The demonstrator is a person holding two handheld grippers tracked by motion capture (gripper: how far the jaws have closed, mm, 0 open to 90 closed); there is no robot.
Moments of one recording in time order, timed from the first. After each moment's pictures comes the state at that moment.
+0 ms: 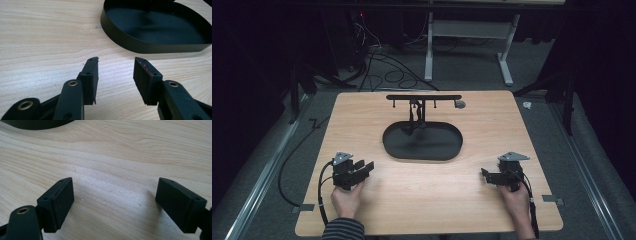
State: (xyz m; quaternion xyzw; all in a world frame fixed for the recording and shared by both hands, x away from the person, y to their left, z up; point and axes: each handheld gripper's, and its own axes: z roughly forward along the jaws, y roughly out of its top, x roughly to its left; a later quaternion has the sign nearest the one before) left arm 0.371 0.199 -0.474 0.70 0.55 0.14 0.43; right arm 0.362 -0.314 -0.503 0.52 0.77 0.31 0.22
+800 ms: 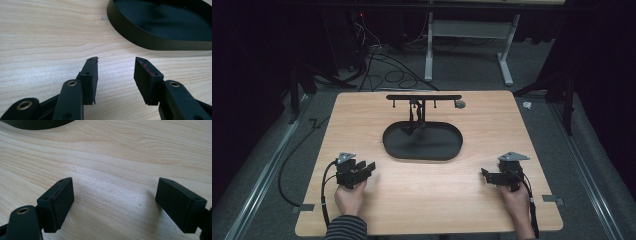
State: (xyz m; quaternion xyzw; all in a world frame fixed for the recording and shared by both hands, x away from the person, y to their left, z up) left arm 0.381 0.196 -0.491 0.70 0.56 0.14 0.41; right arm 0.361 -0.314 -0.503 0.52 0.77 0.31 0.22
